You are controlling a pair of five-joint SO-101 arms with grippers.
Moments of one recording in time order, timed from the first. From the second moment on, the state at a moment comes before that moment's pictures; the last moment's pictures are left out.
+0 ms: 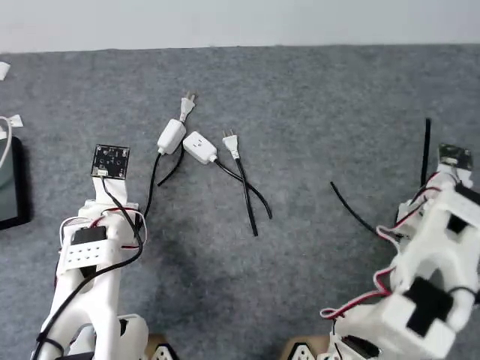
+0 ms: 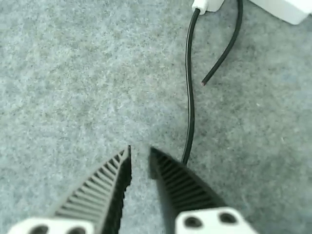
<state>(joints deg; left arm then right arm) -14.2 -30.6 67.8 32.8 -10.3 33.6 3.7 23.6 64.4 17.7</state>
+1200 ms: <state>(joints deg) -19.5 -30.6 65.2 32.8 -1.5 -24.2 37.4 -19.9 47.3 3.3</state>
